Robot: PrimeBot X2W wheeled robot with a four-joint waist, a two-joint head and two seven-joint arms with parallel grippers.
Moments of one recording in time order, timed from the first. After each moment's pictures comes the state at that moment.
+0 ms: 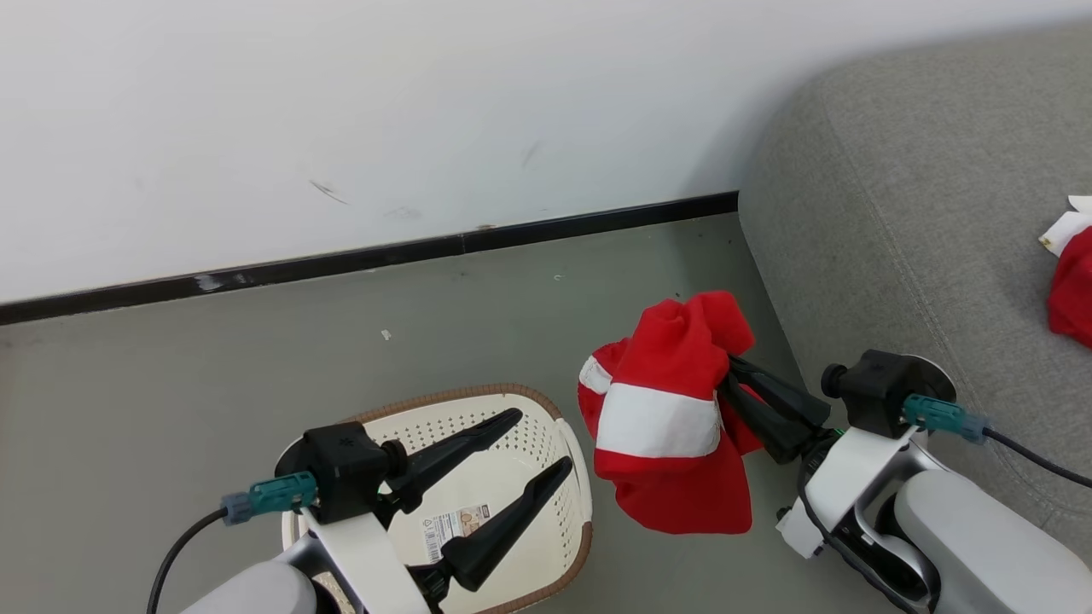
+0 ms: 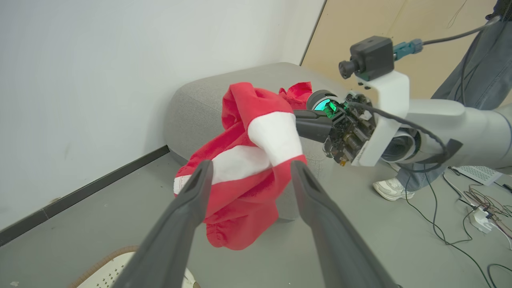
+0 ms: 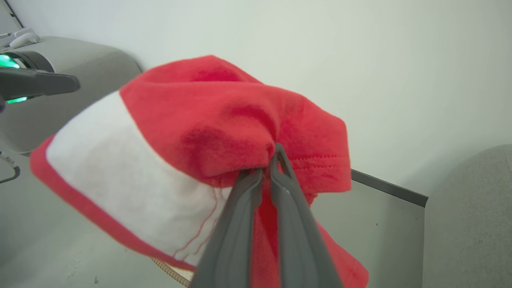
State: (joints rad) left arm -0.41 0.49 -0.86 -0.21 -0.88 -0.11 -0.05; right arm -0.43 -0.39 0.71 0.15 0.48 0.12 -0.25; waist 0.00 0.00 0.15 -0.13
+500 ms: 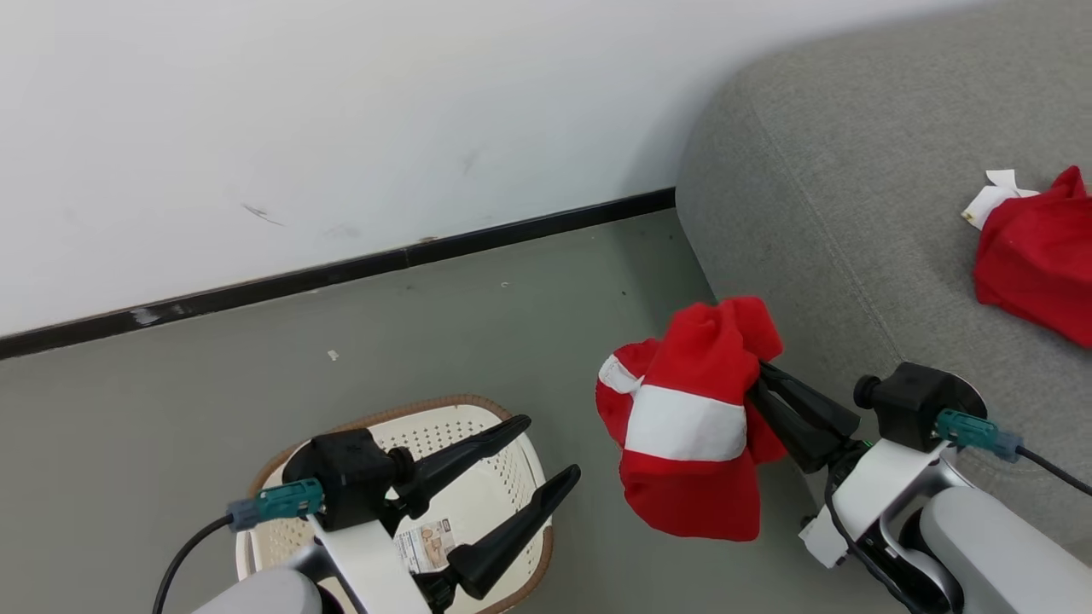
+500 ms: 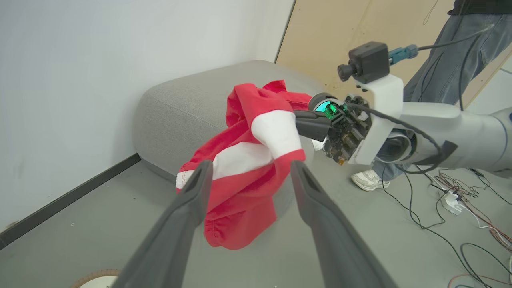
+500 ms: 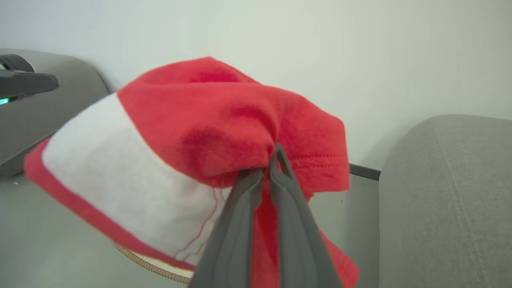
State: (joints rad) left arm -0.41 0.49 -0.87 -0.22 -0.88 -0.11 -0.05; right arm -0.36 -0.40 0.62 0.12 0.45 0.12 -0.25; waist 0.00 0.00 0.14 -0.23
